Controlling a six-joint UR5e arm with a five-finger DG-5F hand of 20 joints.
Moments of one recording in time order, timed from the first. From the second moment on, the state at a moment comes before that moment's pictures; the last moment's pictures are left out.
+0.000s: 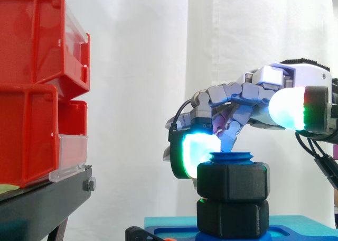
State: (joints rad) arm -0.06 -2.30 -1.19 -2.56 -2.12 -1.37
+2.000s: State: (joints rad) arm -0.02 -2.37 -1.15 -2.53 -2.14 -1.35
